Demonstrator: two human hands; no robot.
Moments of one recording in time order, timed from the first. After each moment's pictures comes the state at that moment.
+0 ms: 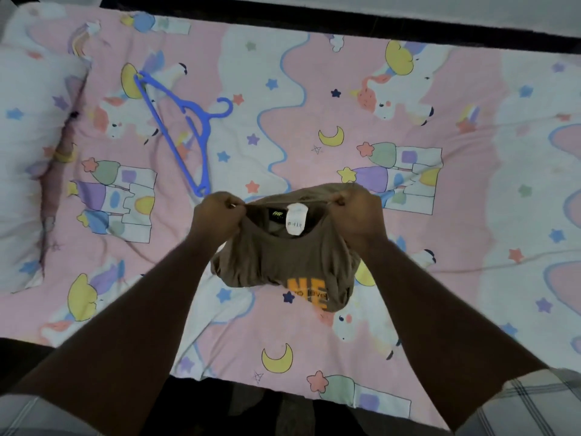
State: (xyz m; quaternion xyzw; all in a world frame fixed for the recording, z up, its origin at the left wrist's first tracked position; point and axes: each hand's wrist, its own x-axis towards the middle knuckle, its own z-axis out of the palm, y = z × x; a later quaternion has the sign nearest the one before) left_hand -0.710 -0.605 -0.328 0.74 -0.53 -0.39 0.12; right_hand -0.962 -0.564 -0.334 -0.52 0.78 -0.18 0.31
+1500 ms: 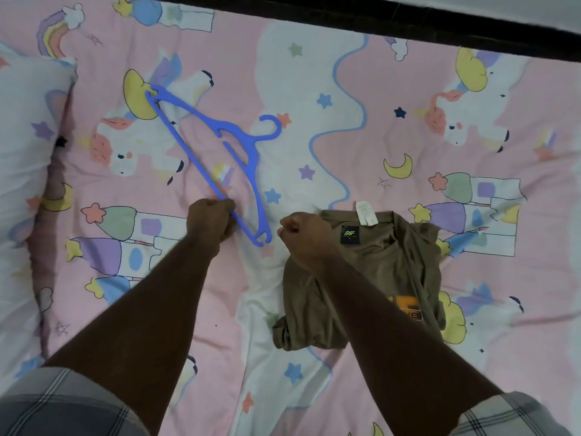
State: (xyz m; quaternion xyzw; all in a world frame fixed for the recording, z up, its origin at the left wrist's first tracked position) left_hand -0.575 -0.787 -0.443 0.77 -0.23 -0.56 0.21; right_hand -0.752 -0.709 -0.410 -0.46 0.75 -0.11 0.45
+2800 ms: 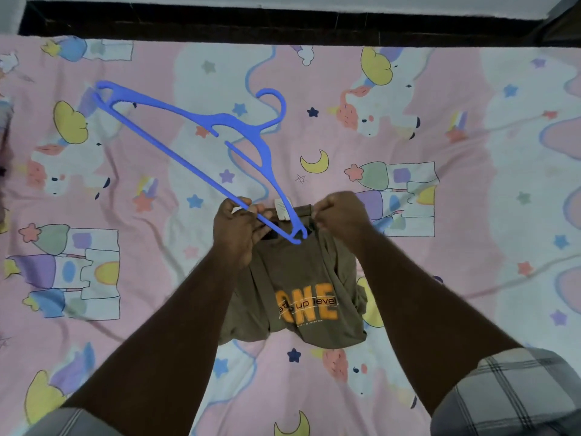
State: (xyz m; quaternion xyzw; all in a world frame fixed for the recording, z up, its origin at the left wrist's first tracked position) left_hand -0.781 -0.695 -0.389 0.61 -0.21 -0.67 0.36; right_hand -0.977 -0.665 -0.389 -0.35 0.79 -0.20 0.46
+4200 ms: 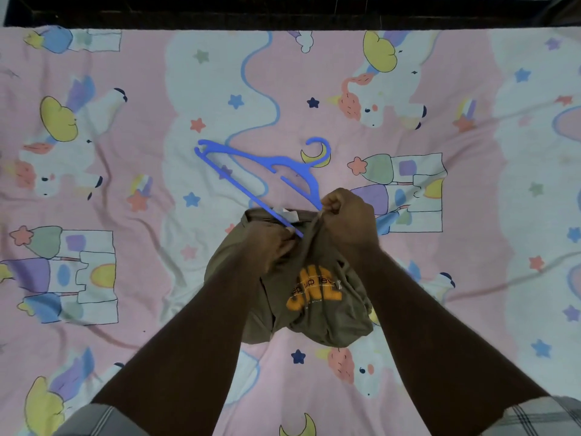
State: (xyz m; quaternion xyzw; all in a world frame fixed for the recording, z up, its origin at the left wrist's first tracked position) left_hand -0.813 -0.687 -0.411 0.68 -0.22 -0.69 0.11; right_hand -0.967 -0.644 -0.392 -0.42 0.82 -0.22 0.31
